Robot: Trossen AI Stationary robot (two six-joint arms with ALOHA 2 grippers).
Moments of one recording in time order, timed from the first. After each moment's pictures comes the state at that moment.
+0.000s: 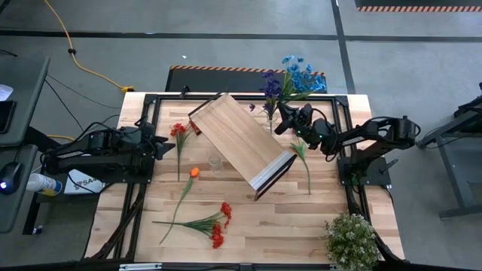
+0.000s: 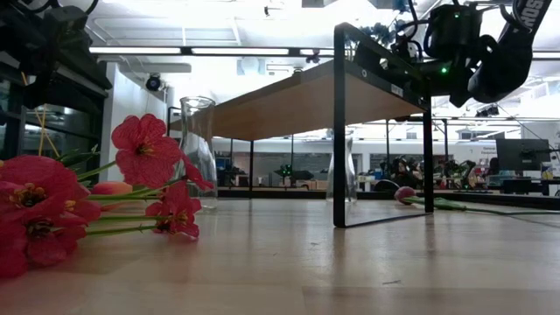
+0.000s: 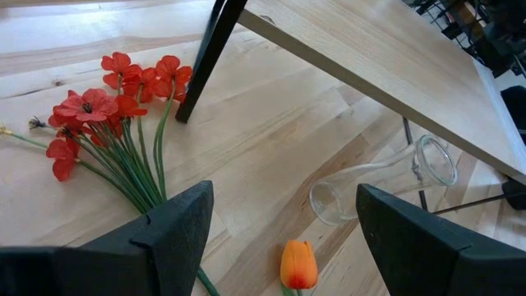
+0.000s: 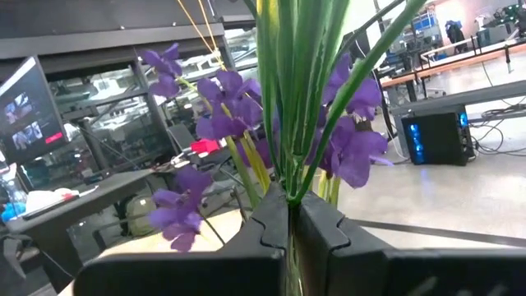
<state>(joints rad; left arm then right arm) 0.11 0.19 0.51 -0.92 -0.28 -0.82 -0.31 1.49 0.37 1.34 0.50 0.27</state>
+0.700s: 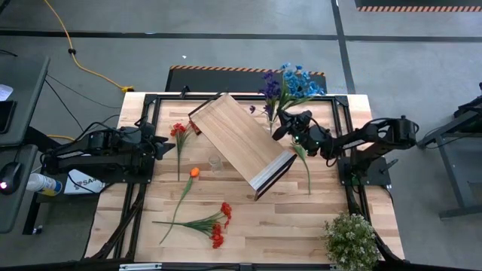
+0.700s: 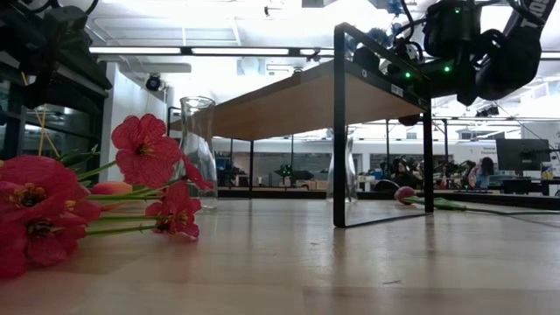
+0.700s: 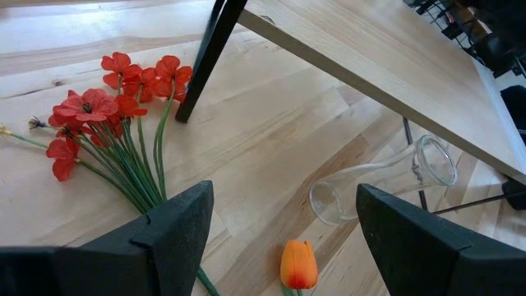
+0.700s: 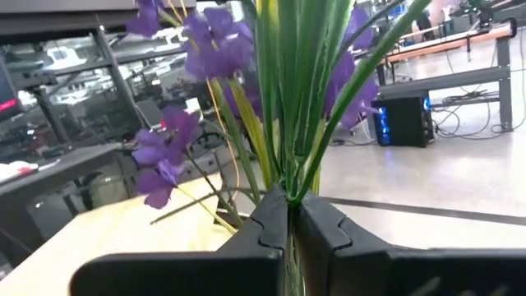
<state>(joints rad) 0.11 0.19 0.51 -0.92 -0.28 -0.82 -0.20 1.49 0.37 1.23 0.68 0.26</state>
